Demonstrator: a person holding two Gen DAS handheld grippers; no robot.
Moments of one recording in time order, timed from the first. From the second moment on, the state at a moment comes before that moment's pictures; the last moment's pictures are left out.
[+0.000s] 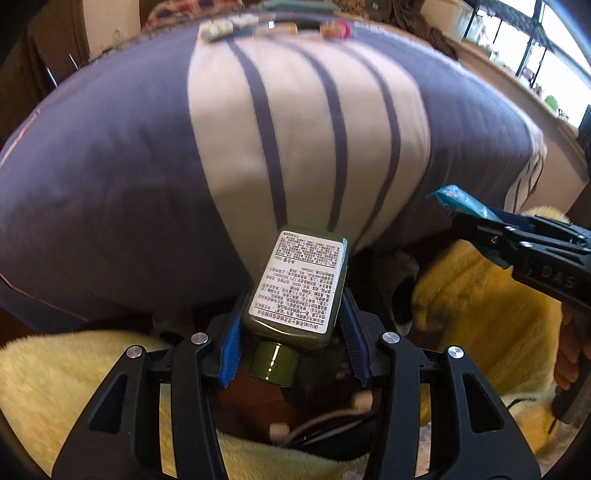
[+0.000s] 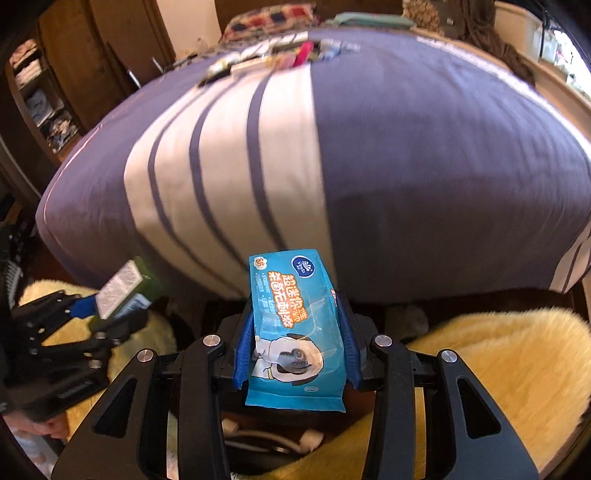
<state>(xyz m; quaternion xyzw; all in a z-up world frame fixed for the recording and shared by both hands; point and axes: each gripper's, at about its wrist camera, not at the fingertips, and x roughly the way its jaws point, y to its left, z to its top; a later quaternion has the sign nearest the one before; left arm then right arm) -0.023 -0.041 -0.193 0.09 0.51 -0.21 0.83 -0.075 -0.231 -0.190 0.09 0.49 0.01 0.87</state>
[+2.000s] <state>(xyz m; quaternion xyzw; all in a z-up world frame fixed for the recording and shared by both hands) 0.136 -0.034 -0.119 0.10 0.43 -0.13 0.89 0.070 -0.259 -0.112 0.08 0.41 0.00 0.91</state>
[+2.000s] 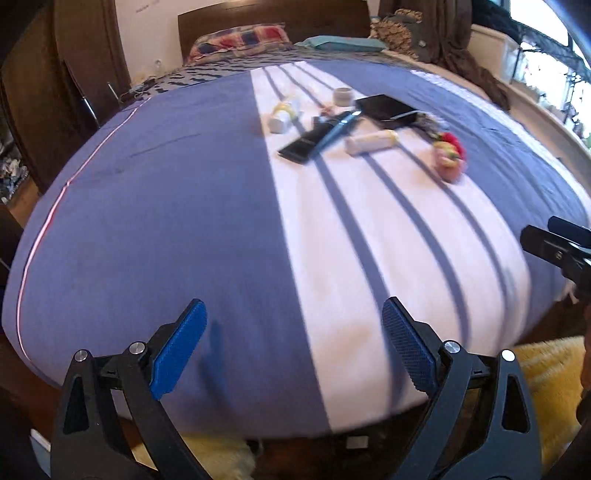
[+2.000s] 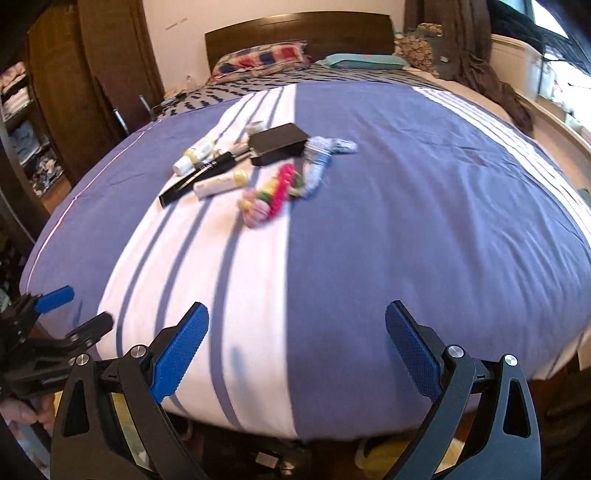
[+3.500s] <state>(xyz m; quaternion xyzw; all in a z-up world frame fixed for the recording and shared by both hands) 0.257 -0.088 -0.126 0.12 0.44 -0.22 0.86 0.159 -0.240 -0.126 0.07 0.42 0.00 0.91</state>
